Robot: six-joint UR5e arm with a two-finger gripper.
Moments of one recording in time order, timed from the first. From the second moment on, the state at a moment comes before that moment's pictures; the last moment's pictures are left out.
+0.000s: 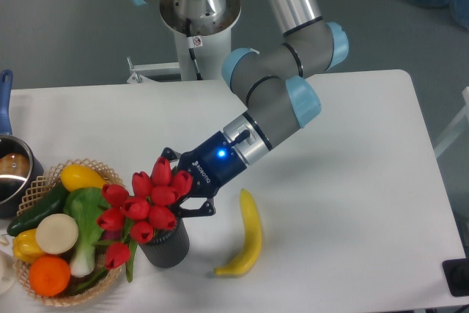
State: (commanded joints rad) arm 2.49 -2.01 -1.77 -0.70 0.34 1.09
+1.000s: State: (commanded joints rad) arm 2.58 -1.91 -1.85 -0.71 0.54 1.05
